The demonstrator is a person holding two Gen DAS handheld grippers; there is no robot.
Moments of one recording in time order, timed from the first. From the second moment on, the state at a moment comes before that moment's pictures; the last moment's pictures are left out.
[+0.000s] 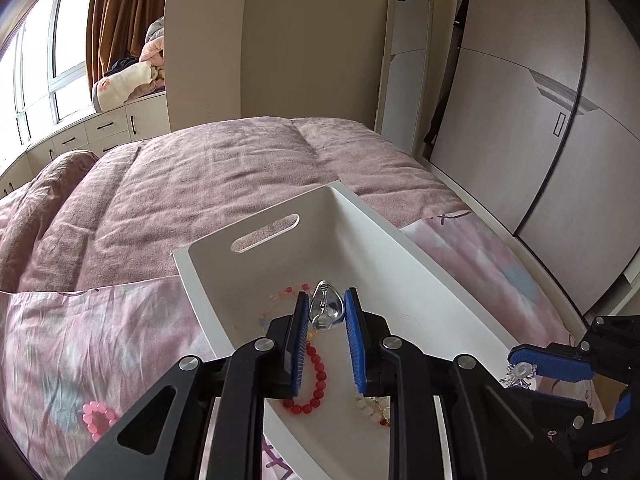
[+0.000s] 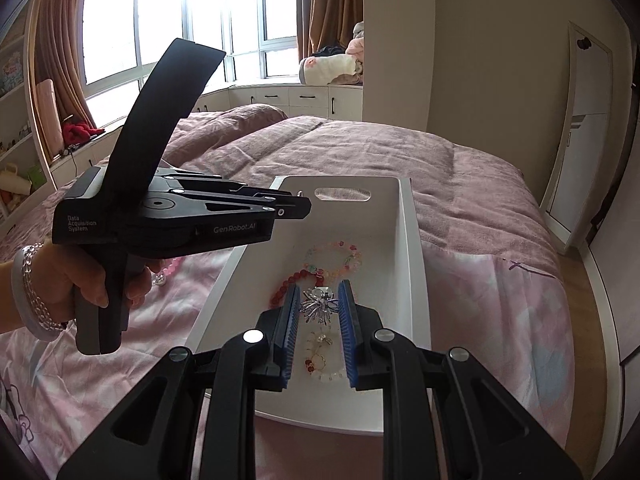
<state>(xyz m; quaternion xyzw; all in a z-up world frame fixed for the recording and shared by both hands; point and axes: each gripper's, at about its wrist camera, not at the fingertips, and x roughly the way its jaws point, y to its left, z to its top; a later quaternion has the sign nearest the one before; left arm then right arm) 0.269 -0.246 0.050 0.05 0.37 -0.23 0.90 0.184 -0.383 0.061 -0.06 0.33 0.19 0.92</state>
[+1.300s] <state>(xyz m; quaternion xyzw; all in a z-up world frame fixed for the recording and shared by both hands) 0.233 -0.159 0.120 -0.04 0.29 -0.19 0.94 0.156 -0.349 0.105 -0.10 0.28 0.16 0.94</state>
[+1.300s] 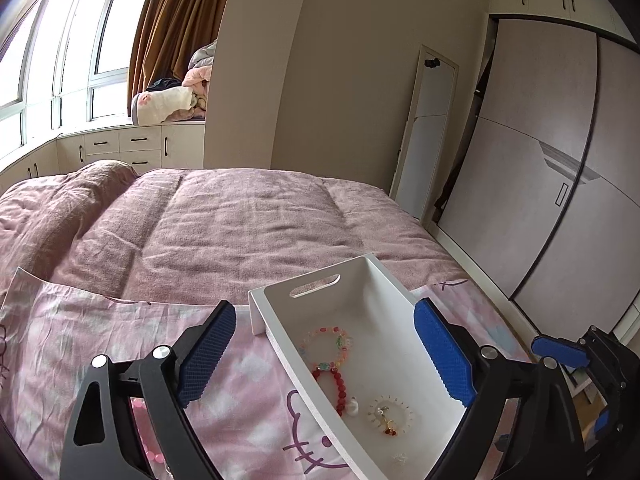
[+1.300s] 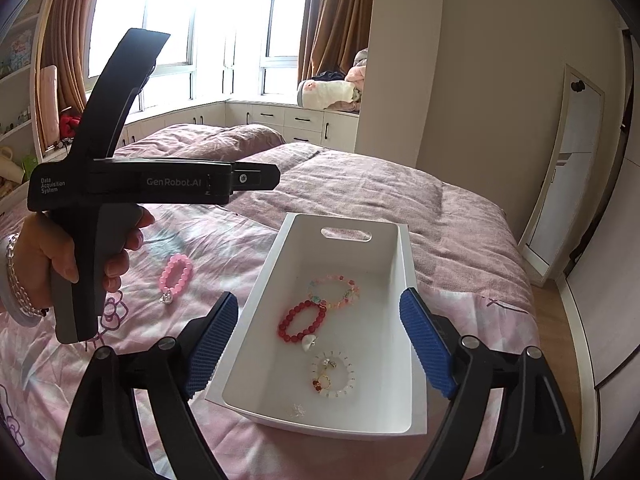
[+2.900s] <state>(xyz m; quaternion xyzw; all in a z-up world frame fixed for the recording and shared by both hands) 0.258 0.021 -0.038 -0.02 0.43 -0.08 0.90 0.226 -0.128 -0.046 -0.11 0.43 0.32 0.84</state>
